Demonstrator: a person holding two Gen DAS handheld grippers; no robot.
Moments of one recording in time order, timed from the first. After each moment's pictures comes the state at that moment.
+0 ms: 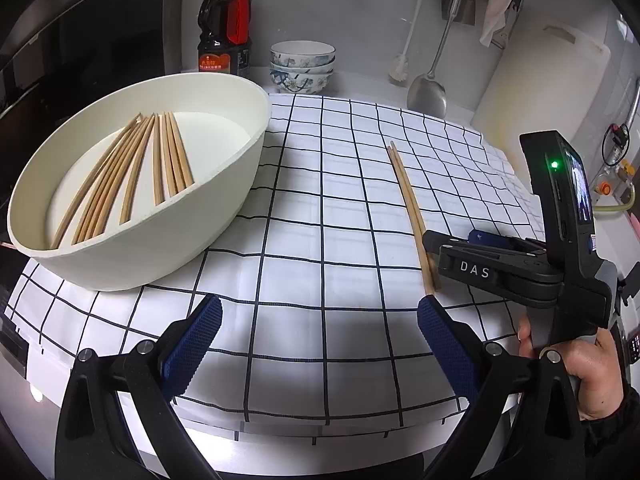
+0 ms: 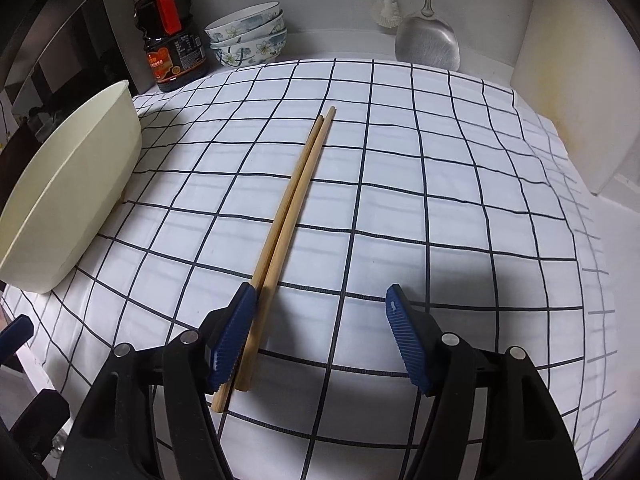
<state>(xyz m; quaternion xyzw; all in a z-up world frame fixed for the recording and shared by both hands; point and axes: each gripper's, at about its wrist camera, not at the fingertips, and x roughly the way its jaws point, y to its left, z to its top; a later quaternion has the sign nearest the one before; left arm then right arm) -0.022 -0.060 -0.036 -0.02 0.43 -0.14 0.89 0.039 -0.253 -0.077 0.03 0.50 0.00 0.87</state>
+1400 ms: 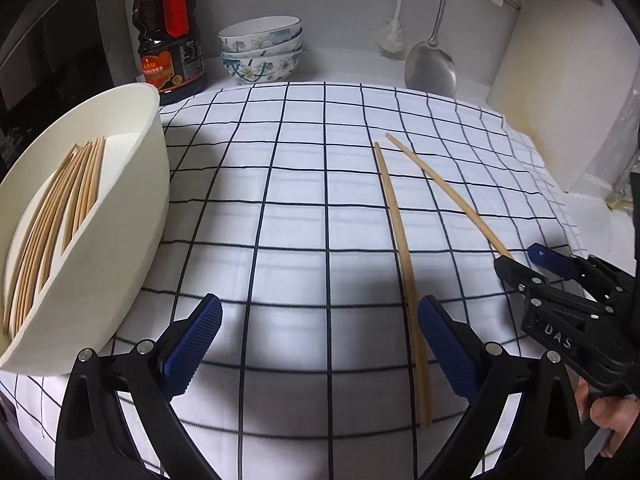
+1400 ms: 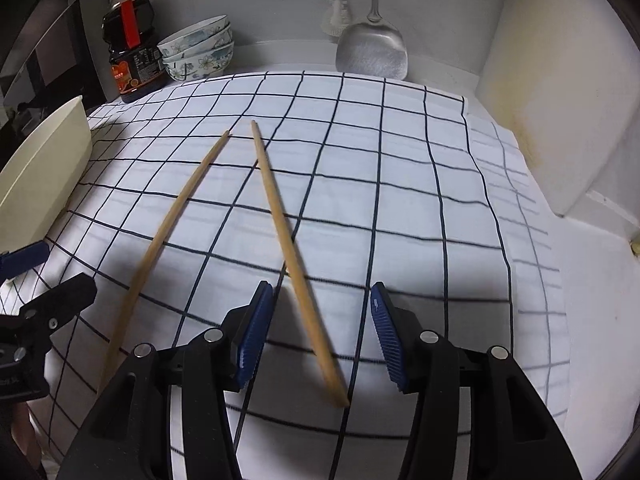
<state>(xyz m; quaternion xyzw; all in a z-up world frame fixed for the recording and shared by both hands) 0.065 -0.144 -0.066 0.03 0.46 -0.11 0.88 0.048 -0.331 -0.084 0.00 0.47 -0.01 0.88</state>
